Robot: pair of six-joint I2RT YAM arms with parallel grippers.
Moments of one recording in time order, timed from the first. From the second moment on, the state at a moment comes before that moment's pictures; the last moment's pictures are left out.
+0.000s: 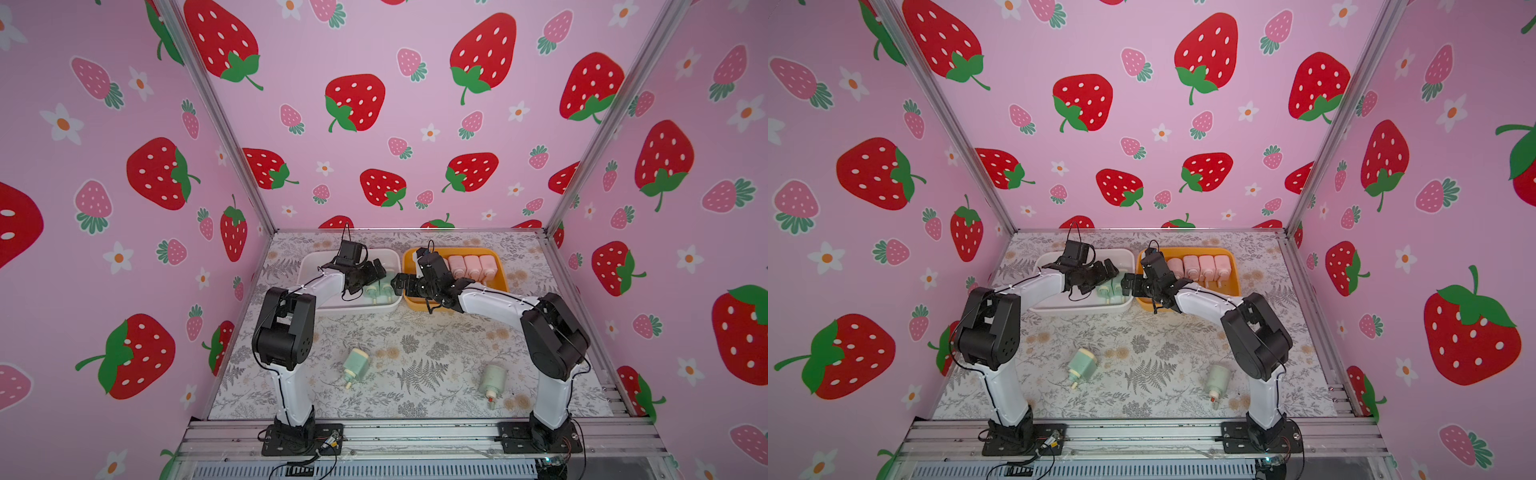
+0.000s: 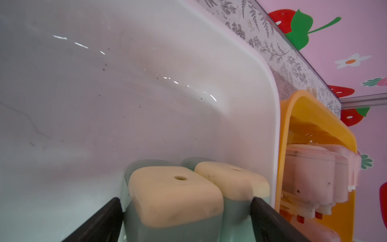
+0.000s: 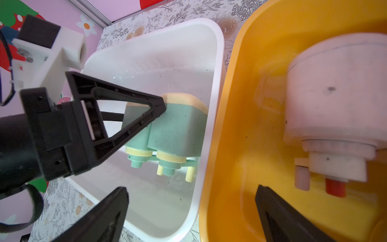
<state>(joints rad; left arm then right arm) -0.25 1.92 1.30 -0.26 0.23 -0.65 0.66 1.91 1.31 -0.07 -0.07 0.62</state>
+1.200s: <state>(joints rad) -0.32 1.38 1.09 -0.54 0.06 -0.52 0.68 1.78 1.20 -0.03 -0.26 0.22</state>
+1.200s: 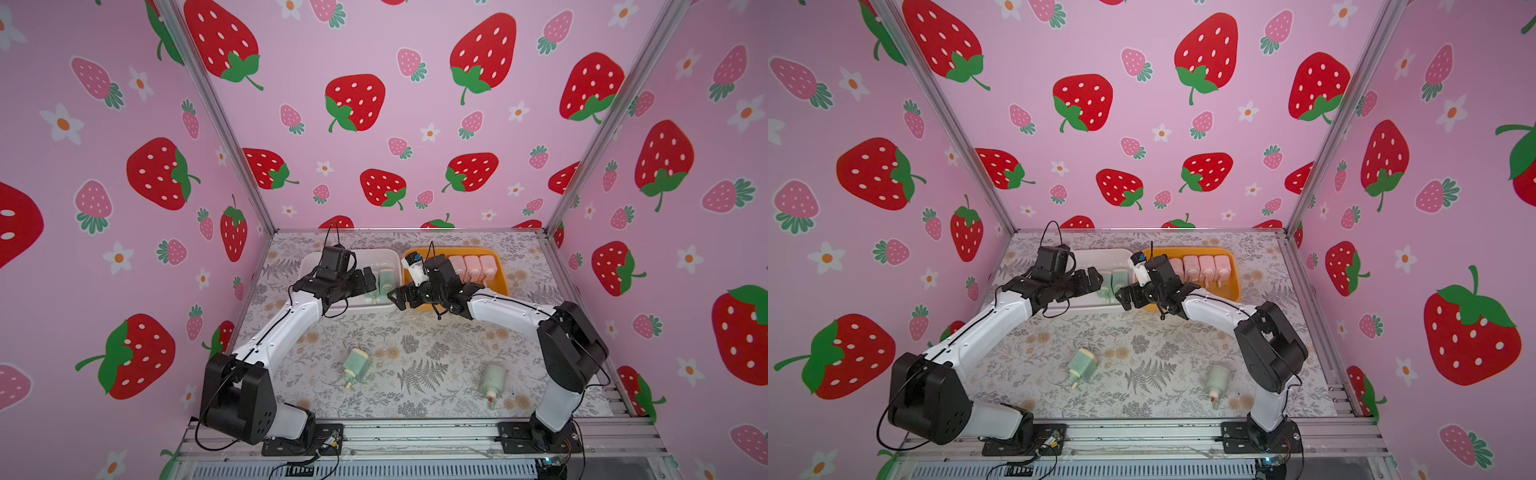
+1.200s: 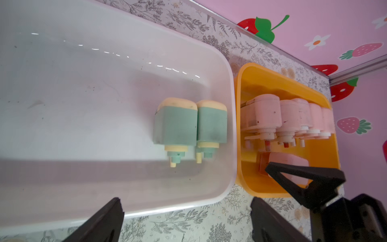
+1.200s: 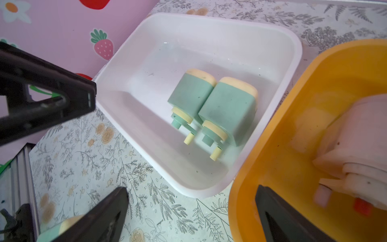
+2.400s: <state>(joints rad) -0.63 1.13 0.80 -0.97 -0.01 -0.65 0.69 1.58 0.98 0.09 -0.41 -0.14</state>
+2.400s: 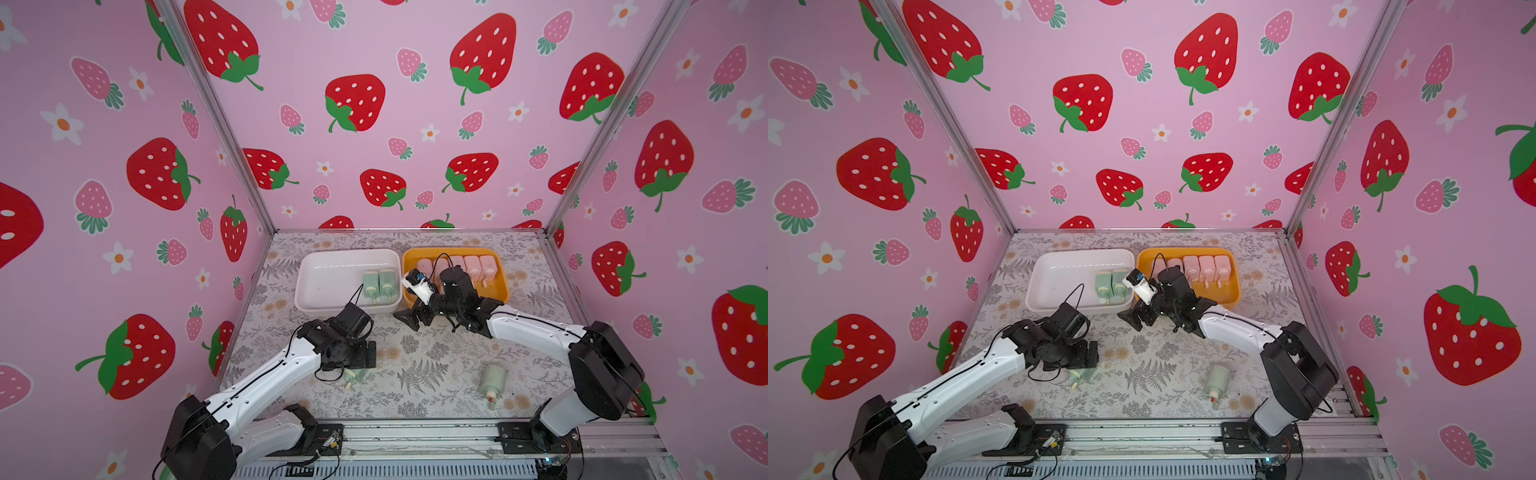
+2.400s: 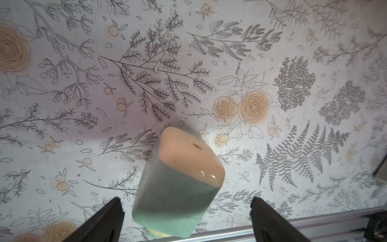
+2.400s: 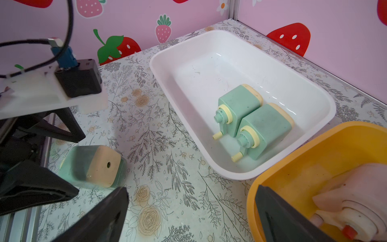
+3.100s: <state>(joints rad) -0.72 1.18 0.78 -0.94 -0.04 -0.69 0.70 1.58 0.98 0.07 -0.43 -0.17</state>
